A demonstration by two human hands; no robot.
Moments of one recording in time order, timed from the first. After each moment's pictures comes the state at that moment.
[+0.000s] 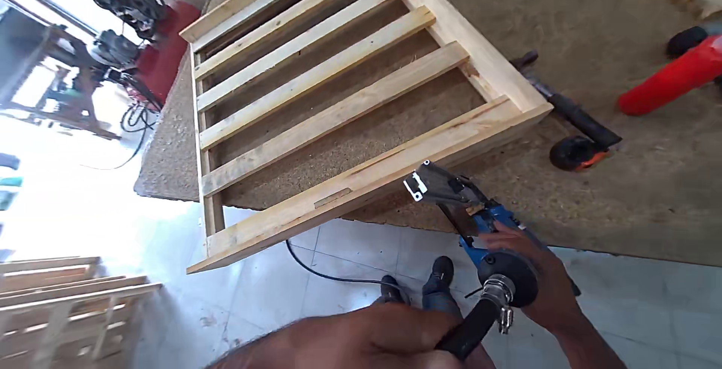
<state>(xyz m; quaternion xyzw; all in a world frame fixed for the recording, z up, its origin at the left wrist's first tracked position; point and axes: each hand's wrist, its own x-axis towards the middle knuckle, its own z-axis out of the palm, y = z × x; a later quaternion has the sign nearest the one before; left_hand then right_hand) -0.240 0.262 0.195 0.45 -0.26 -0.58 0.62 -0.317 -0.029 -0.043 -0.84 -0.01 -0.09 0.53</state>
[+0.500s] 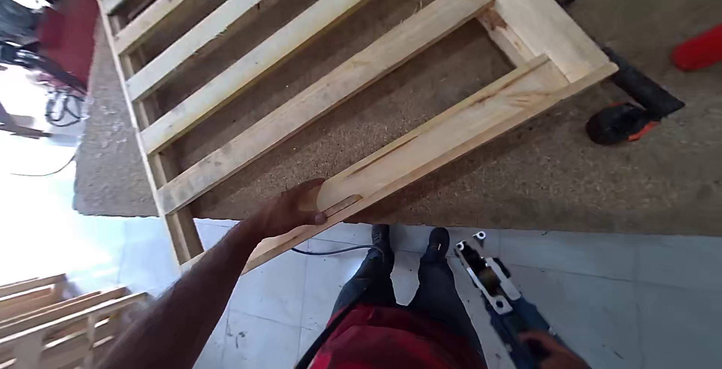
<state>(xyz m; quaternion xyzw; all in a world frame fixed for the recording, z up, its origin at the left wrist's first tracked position) -0.034 0.450 0.003 0.85 -0.15 -0.43 0.25 -0.418 0.037 -0.011 -0.73 0.02 0.04 0.69</state>
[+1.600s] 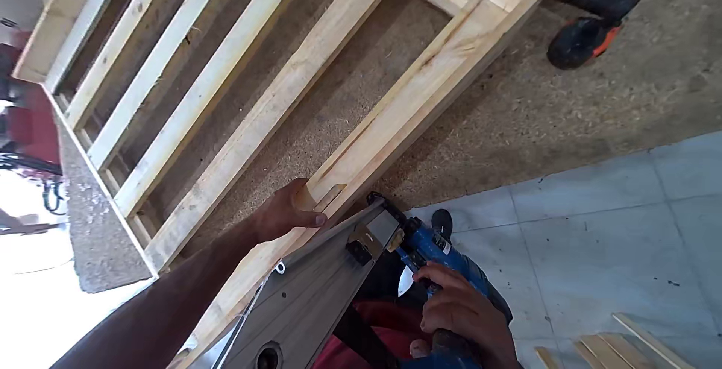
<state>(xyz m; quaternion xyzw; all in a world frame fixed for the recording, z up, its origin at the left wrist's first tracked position) -0.010 0.397 -0.007 0.85 -0.17 -0.46 0.19 -0.338 0.175 -0.032 -0.73 -0.01 -0.23 0.64</state>
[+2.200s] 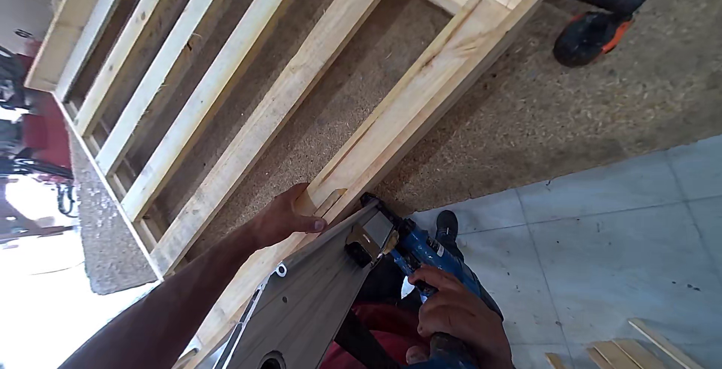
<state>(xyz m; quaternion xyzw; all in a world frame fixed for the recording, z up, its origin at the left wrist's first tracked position) -0.016 0.381 0.016 0.82 -0.11 -0.51 0.23 -0.326 0.181 -0.039 -0.69 -0.02 -0.26 0.67</state>
